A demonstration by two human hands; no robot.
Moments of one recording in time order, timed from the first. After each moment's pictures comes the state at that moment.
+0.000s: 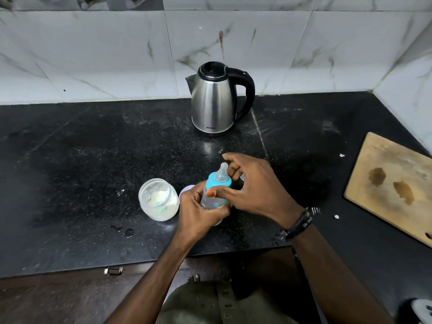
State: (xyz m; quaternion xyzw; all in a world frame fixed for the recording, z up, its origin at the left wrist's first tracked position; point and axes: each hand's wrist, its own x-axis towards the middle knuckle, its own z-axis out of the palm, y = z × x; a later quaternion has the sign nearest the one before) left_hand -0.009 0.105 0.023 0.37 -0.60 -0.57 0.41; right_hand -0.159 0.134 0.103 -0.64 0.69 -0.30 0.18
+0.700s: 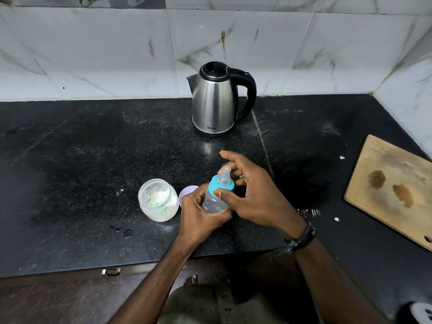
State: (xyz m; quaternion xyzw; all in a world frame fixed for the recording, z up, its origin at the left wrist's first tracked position) left_hand -0.008 0.105 0.010 0.37 -0.60 -0.58 0.41; right_hand -0.152 0.145 0.102 -0.60 0.65 -0.36 0.31
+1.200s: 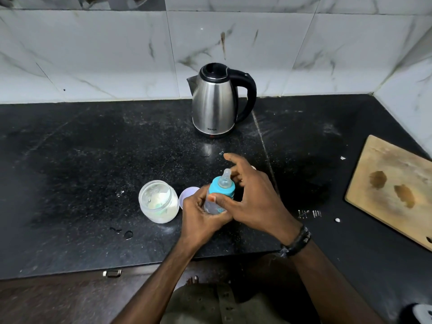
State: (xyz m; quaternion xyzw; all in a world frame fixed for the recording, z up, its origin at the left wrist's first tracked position) left_hand -0.011 0.106 0.006 0.37 -0.58 -0.59 0.42; right_hand -0.147 0.146 0.096 -0.60 0.69 -0.33 0.25
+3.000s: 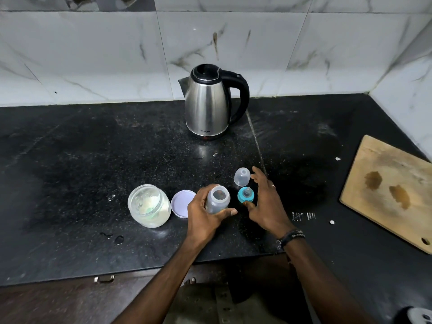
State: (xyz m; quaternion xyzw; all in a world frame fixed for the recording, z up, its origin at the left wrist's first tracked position) left_hand -0.044 0.095 -0.045 0.45 -0.62 -0.51 0.39; right_hand -0.225 0.149 -0.030 -0.54 0.77 -0.30 0.18
